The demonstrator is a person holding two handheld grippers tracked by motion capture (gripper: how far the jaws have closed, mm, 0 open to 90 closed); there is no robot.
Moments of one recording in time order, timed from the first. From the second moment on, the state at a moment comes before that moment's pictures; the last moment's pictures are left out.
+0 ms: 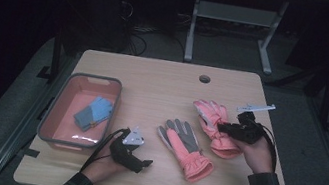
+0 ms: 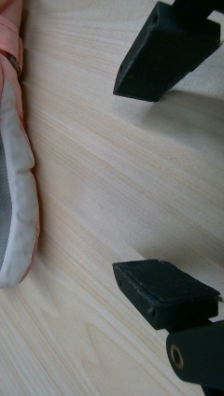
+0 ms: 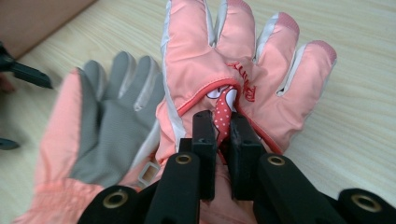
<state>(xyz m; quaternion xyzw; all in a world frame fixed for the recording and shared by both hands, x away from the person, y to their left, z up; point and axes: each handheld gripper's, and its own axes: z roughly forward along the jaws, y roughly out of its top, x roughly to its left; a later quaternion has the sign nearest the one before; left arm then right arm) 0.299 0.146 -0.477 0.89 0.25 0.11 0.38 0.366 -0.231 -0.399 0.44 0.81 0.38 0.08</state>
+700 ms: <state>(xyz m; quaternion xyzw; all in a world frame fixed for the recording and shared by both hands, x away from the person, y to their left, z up) 0.298 0.145 -0.477 0.89 0.25 0.10 0.38 0.316 -0.170 -0.365 0.38 0.83 0.41 0.05</state>
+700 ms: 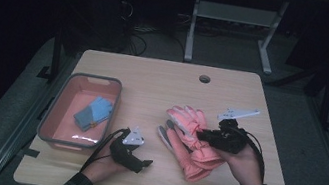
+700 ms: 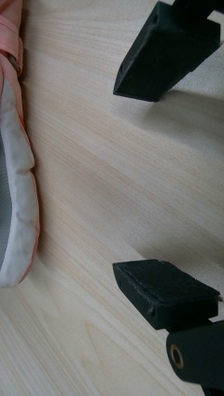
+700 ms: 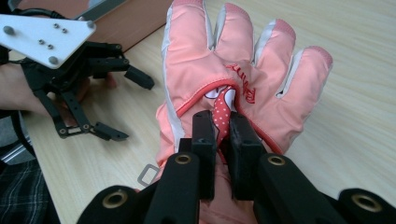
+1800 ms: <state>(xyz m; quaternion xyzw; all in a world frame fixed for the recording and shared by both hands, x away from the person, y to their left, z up) 0.298 0.145 -0.477 0.89 0.25 0.10 0.38 0.324 -0.149 -0.392 0.37 0.85 0.38 0.04</state>
